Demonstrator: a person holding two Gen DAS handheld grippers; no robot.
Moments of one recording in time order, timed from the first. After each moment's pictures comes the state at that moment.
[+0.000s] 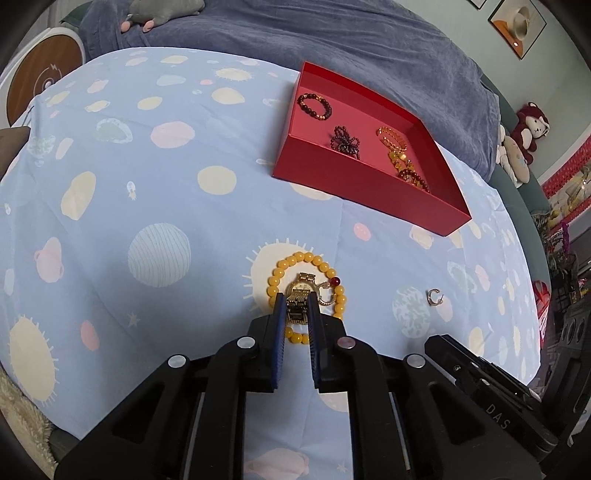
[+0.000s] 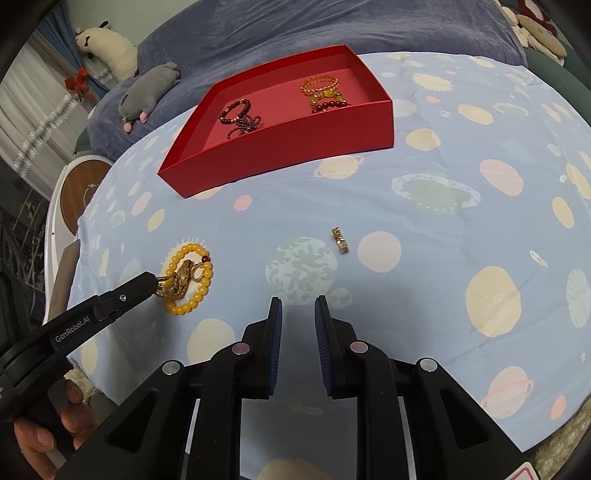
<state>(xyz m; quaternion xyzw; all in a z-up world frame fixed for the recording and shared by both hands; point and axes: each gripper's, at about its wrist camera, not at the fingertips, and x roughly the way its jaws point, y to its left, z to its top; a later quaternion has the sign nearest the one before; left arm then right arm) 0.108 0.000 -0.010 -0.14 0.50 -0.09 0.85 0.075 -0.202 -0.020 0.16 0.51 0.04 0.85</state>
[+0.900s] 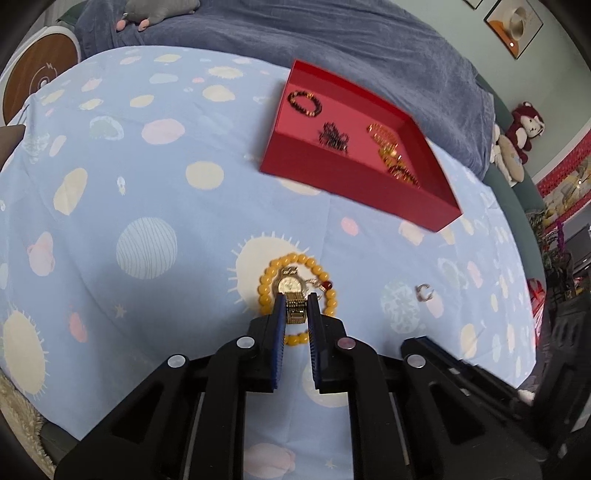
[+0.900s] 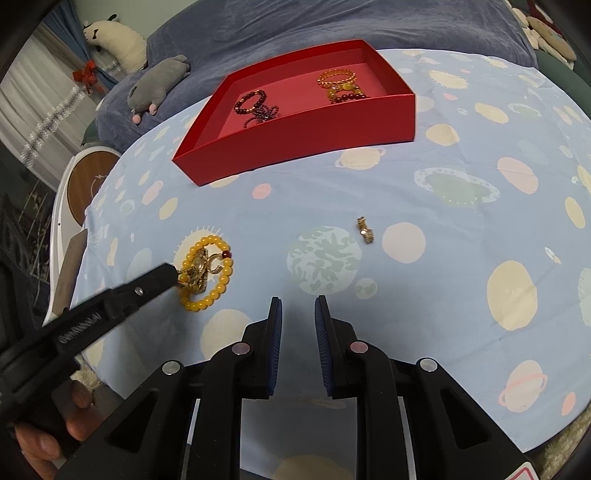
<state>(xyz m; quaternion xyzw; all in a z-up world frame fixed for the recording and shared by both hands) 0.103 -0.005 -0.005 -0.14 0.50 -0.10 0.85 0.076 -0.190 -0.022 0.15 0.52 0.06 0.84</state>
